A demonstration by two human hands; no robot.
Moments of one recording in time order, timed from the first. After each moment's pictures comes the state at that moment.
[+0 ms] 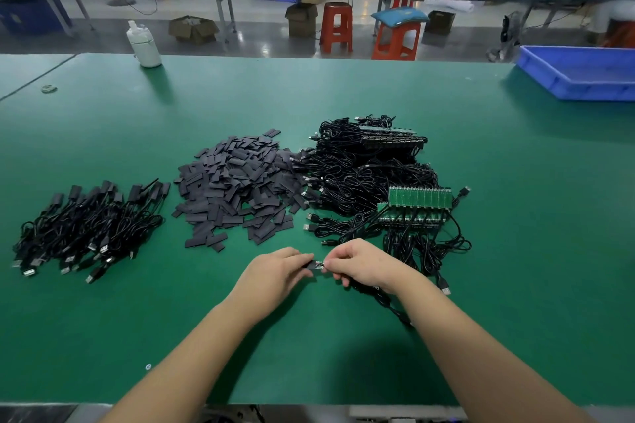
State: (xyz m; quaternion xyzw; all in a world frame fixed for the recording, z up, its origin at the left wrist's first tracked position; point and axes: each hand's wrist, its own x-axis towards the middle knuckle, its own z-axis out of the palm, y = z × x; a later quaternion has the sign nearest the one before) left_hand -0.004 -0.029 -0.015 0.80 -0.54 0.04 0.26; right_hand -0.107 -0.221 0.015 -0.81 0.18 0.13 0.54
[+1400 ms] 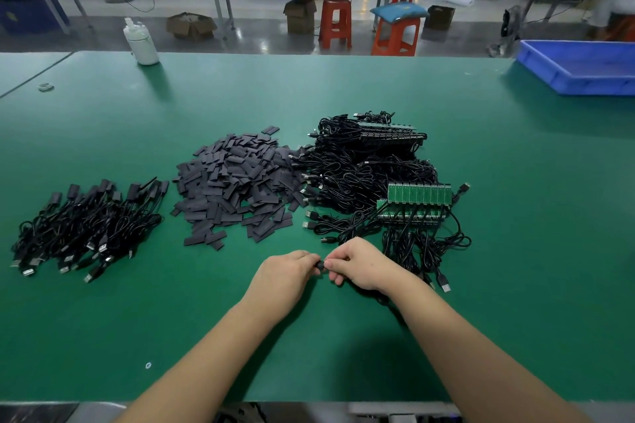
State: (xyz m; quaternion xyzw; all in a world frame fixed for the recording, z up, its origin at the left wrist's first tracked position) left_hand -0.019 -0.047 -0.019 0.84 -0.51 0.01 0.20; right_hand -0.106 -0.217 0.005 -0.85 0.19 0.10 0.49
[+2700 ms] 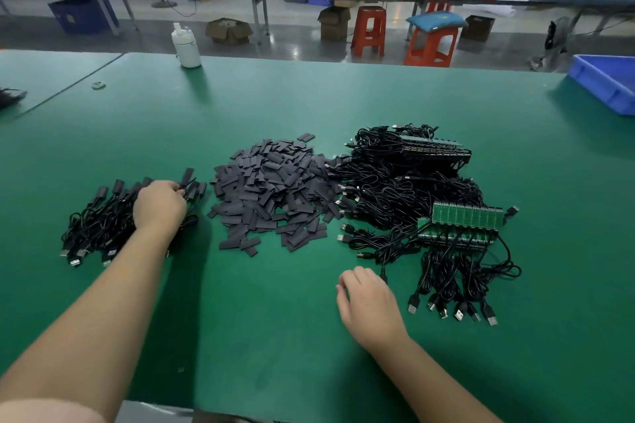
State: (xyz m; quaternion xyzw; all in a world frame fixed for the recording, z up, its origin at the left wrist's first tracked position) left_hand 0.204 0.085 0.033 0.98 0.00 0.06 0.20; right_hand -0.102 -0.154 -0.049 -0.97 0.13 -0.11 0.15
